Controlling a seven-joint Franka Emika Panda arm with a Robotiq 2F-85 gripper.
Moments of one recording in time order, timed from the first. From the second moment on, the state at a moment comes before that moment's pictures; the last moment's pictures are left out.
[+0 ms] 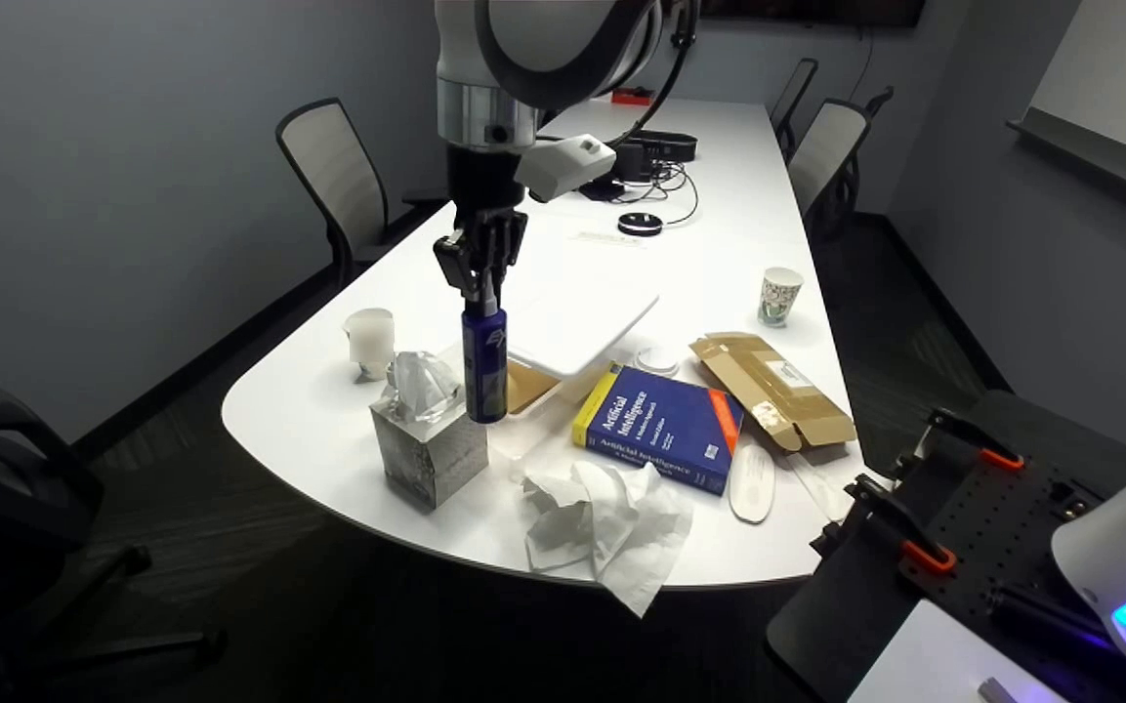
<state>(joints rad) 0.31 0.44 0.21 -1.84 -0.07 2.34 0.09</state>
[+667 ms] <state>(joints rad) 0.32 0.48 0.22 -1.93 -0.06 2.43 0.14</state>
